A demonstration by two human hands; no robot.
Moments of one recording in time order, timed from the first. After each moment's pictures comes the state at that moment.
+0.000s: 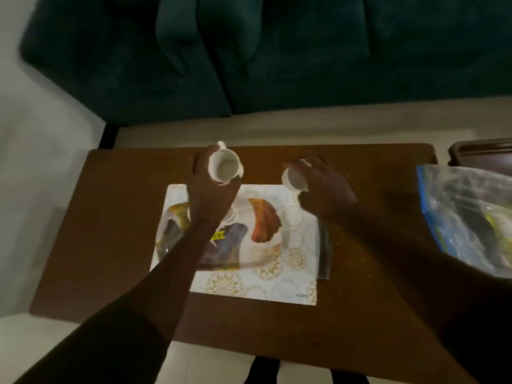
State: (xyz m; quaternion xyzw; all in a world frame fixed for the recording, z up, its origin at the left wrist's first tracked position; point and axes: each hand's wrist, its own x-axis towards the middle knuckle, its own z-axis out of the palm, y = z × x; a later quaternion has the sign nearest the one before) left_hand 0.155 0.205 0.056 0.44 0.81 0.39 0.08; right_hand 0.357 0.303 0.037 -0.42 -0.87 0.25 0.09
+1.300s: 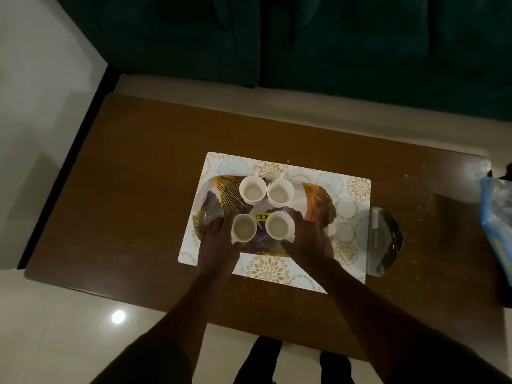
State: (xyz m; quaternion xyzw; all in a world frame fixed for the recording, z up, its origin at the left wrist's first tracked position) left_hand 0.053 0.031 -0.073 0.45 0.84 0.19 0.22; right_hand 0.220 0.140 -0.044 -0.52 -0.80 0.30 -0.02
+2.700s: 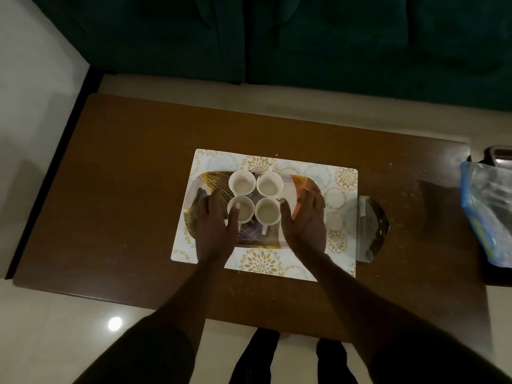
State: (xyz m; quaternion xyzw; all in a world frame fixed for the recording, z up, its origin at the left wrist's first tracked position) left_hand 0.051 0.053 -0.061 0.39 0.87 0.27 0.15; right_hand 0.205 0.138 -0.042 -0.60 -0.73 0.26 0.17
